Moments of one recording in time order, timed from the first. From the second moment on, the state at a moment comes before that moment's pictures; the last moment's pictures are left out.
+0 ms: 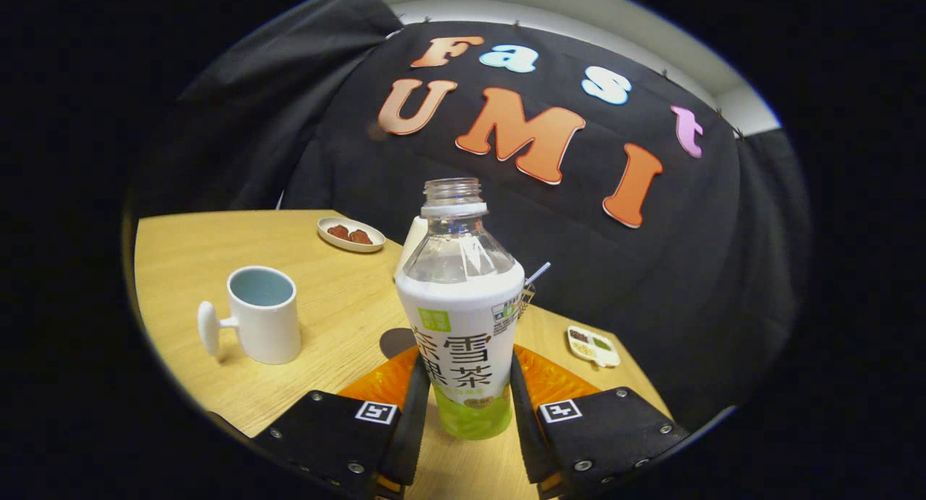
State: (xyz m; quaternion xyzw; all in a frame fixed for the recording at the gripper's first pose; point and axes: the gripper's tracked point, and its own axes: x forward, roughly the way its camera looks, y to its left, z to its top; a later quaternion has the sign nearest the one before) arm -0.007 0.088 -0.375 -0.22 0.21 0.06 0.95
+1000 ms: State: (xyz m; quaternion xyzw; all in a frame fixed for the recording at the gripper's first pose) arm 0.025 0.160 -0.374 -0.58 0.11 0.09 0.80
